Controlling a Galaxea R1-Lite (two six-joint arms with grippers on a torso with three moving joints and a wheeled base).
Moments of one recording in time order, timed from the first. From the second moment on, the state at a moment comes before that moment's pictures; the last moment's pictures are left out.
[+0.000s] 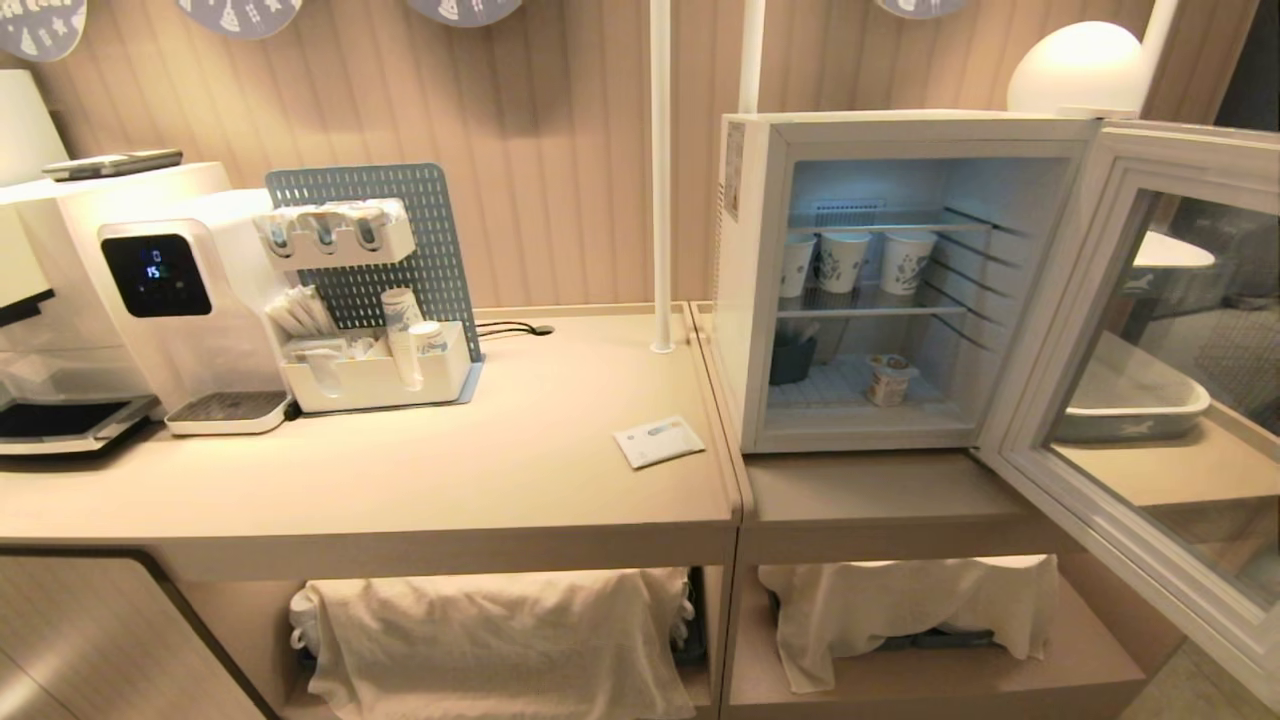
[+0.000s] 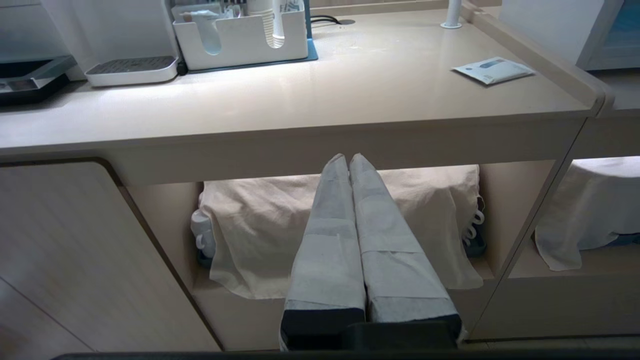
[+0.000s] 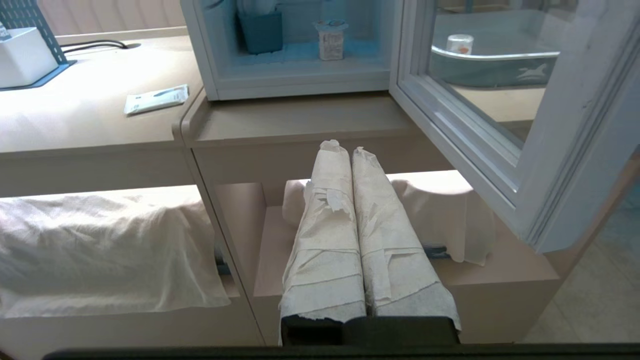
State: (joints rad) left arm 0.00 0.00 0.00 0.00 0.00 0.05; right arm 0.00 0.00 -0.01 0.02 -0.01 0.00
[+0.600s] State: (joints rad) left arm 0.00 0.00 0.00 0.00 0.00 0.04; right arm 0.00 0.00 -0.01 0.02 -0.01 0.00
